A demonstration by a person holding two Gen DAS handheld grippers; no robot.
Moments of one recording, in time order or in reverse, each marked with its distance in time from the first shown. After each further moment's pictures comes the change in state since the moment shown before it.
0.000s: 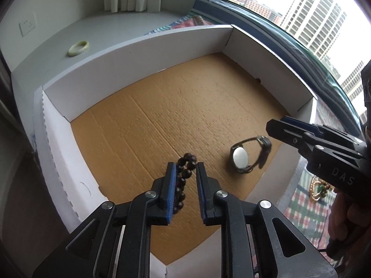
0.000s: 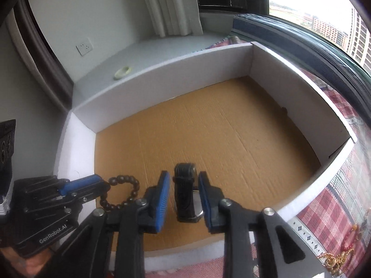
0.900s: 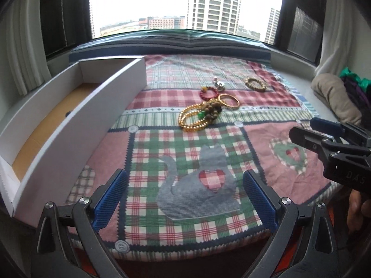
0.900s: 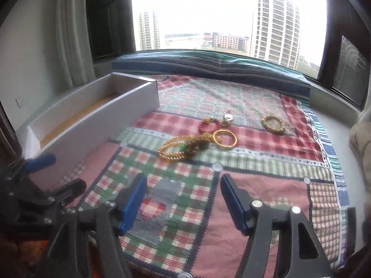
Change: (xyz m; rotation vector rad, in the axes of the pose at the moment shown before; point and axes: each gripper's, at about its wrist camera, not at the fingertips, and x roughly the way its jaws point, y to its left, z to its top) left arm -0.075 -0.225 -0.207 0.592 -0.164 -0.276; right arm -0.248 -0.080 -0.295 0.378 -0.282 -0.528
